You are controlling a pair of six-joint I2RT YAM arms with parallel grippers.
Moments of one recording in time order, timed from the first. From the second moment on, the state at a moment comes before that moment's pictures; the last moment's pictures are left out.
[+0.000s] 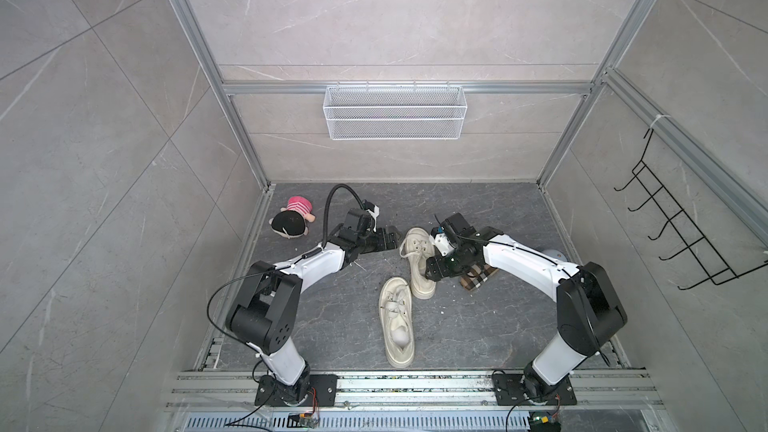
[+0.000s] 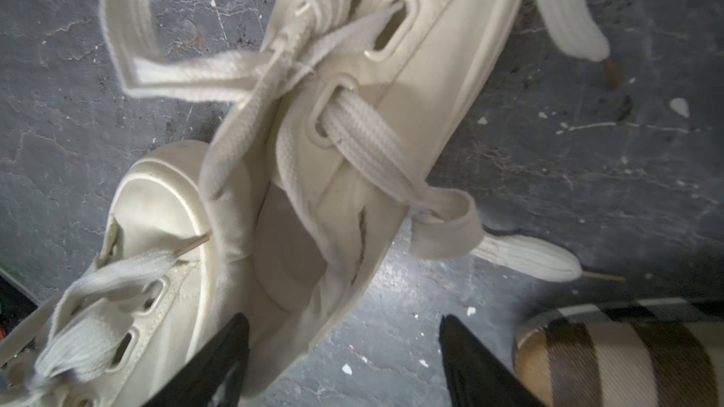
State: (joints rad) left arm -0.48 1.71 1.06 -0.04 0.33 -0.54; right arm 0.54 1.70 1.19 -0.72 -0.22 0.23
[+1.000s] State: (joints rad) left arm -0.46 2.20 1.46 -0.02 0.67 -0.77; right arm 0.43 1.71 1.09 -0.61 -0.22 0.30
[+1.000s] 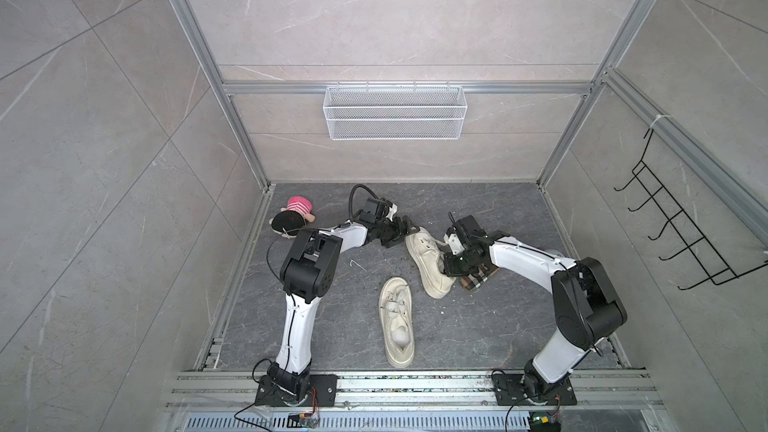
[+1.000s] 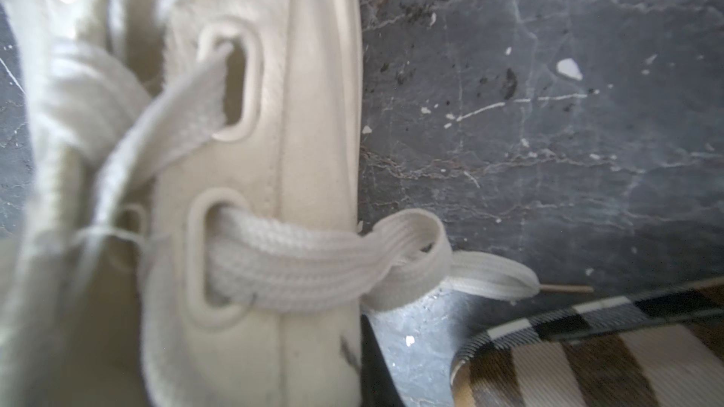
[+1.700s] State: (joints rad) left arm -0.47 2.26 1.50 0.10 0.81 -0.76; right arm 0.43 1.69 1.08 -0.61 -0.24 0.28
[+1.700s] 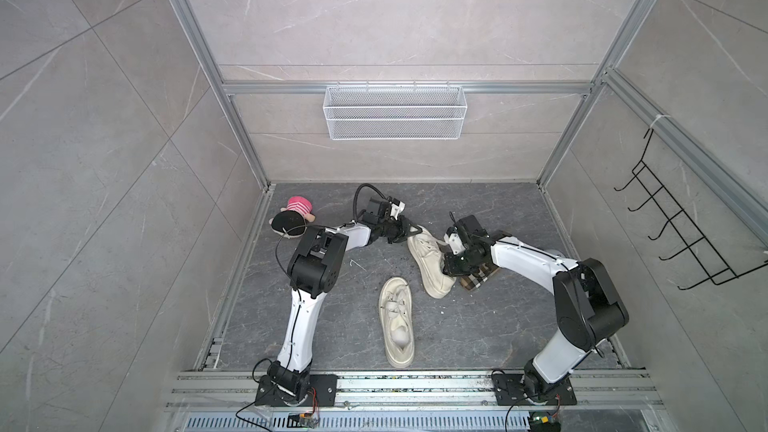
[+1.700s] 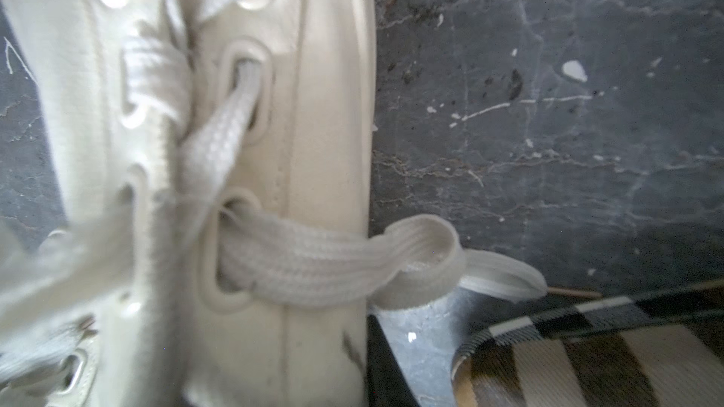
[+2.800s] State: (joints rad) left arm -0.47 2.00 1.36 0.11 0.82 -0.34; right arm 0.67 1.34 0.78 -0.37 -0.12 0.46
